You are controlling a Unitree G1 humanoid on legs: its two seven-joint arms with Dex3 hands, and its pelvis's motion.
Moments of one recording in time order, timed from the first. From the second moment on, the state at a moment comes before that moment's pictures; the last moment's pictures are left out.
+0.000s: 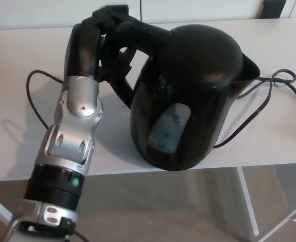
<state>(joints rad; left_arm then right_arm) -0.63 0.03 0.01 0.37 0.22 0.14 0.21 0.08 -0.38 -0.16 0.97 0.04 -0.42 0.22</state>
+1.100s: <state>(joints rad) -0.91 -0.02 0.64 0.32 -0.25 0.50 0.31 0.07 -0.38 -0.16 0.97 0.04 -0.42 0.22</state>
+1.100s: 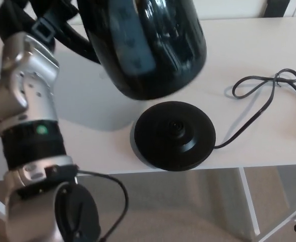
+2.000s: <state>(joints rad) -0.81 0.33 0.59 0.53 -0.32 0.48 0.21 0.07 -0.38 -0.16 0.98 0.04 -0.41 0.20</state>
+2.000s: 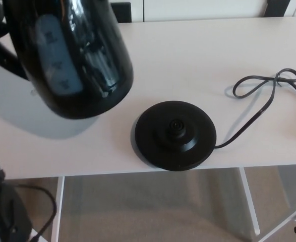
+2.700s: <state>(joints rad) -0.61 0.35 0.34 0.56 -0.22 0.20 0.10 0.07 -0.38 -0.16 0.98 0.04 -0.40 0.20</state>
